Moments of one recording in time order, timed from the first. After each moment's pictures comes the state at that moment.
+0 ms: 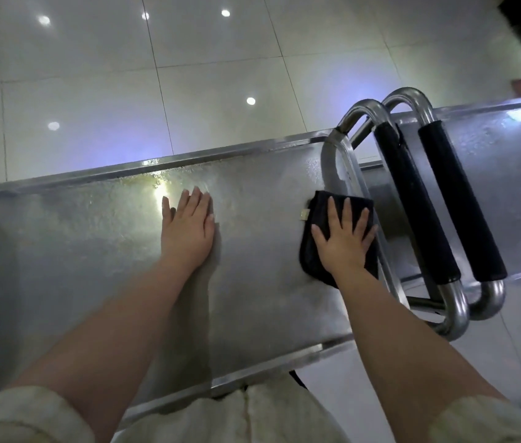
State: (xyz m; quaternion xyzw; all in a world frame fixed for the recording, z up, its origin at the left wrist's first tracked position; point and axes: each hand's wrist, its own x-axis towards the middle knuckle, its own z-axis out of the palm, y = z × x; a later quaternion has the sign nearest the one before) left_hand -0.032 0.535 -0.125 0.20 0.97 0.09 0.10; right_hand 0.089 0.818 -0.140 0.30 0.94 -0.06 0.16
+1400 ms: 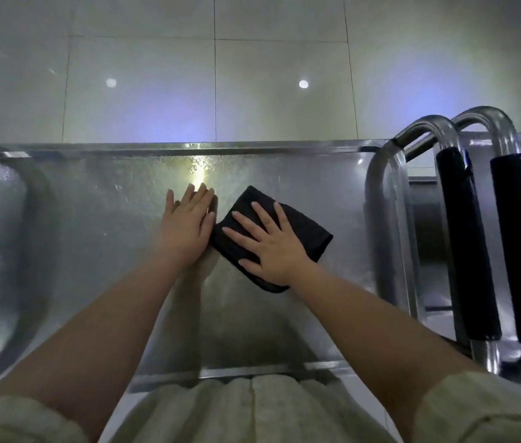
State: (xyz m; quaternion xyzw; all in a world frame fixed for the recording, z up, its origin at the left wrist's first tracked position) left_hand -0.034 0.487 -0.115 0.16 0.97 0.12 0.14; right_hand 0.021 0.700 -0.130 -0.28 0.94 -0.01 0.16
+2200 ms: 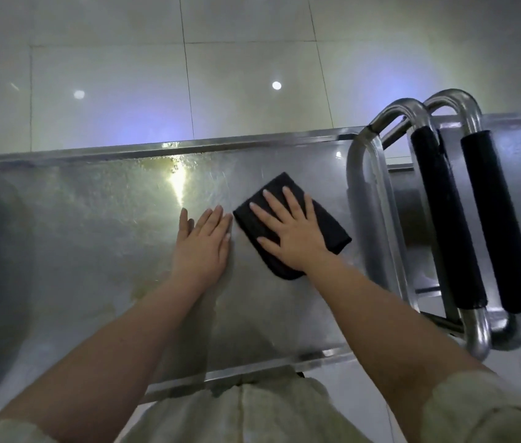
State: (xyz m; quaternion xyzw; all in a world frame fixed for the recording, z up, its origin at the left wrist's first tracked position) left_hand 0.011 0.521 -0.126 0.22 0.96 0.05 0.14; right_hand 0.030 0.747 -0.139 -0.10 0.98 -0.03 0.14
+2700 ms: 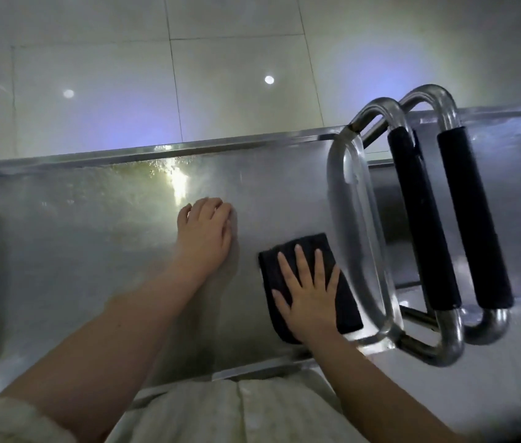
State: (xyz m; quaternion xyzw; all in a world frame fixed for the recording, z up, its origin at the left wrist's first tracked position) left_hand -0.008 0.573 -0.115 0.21 0.97 0.14 0.05; right_hand 0.167 0.755 -0.141 0.09 0.98 -0.06 0.13
